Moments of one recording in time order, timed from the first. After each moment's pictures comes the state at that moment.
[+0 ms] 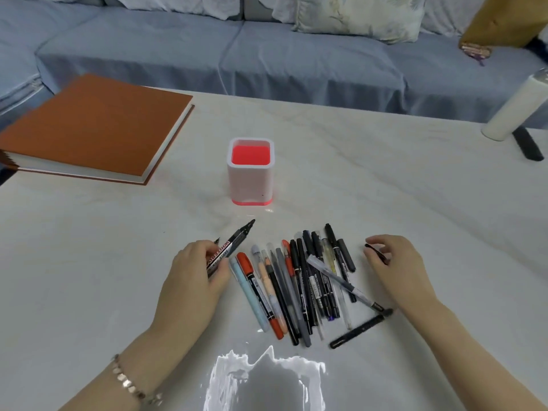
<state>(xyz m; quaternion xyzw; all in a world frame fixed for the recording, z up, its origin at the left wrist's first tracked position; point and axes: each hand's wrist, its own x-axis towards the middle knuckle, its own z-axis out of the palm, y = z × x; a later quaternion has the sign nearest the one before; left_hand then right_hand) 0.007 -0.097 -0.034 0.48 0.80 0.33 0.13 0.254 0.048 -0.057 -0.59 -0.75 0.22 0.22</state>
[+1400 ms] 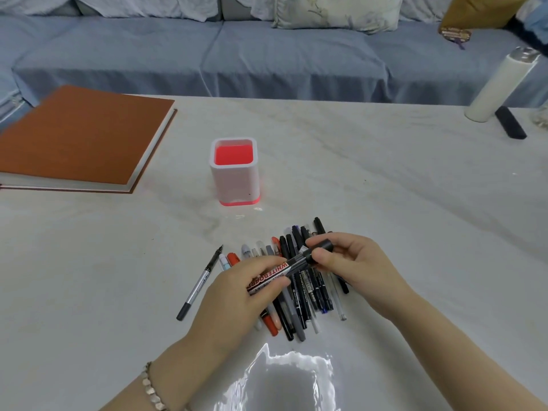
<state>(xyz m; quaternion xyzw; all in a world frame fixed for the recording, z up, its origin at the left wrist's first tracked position) 0.057 -0.090 -0.013 0.56 0.67 0.38 0.32 0.218 0.001 -0.009 -0.39 -0.58 0.65 0.30</state>
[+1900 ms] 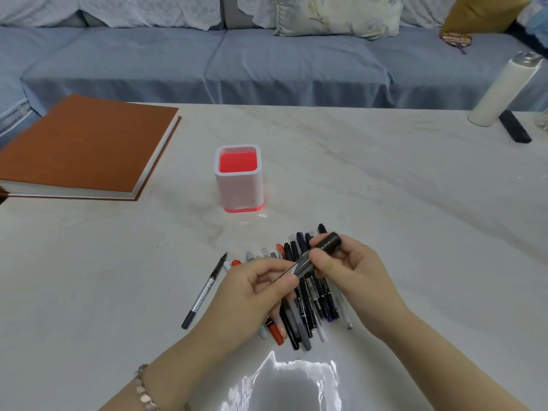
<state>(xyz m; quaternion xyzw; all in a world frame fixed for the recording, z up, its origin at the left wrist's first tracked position) 0.059 -0.081 -0.002 0.42 0.60 0.46 0.50 0.203 -0.013 -0.008 -0.37 -0.54 0.66 0.37</state>
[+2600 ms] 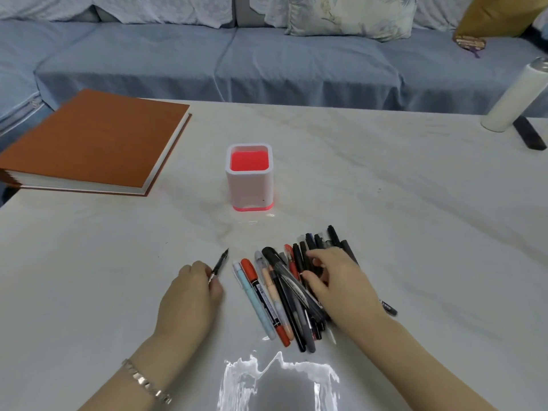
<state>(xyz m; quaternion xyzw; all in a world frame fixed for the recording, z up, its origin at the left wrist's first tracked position) -0.010 -0.094 -0.056 0.45 0.86 0.18 0.15 0.186 -0.005 -0.048 -0.50 -0.81 0.26 0.17</state>
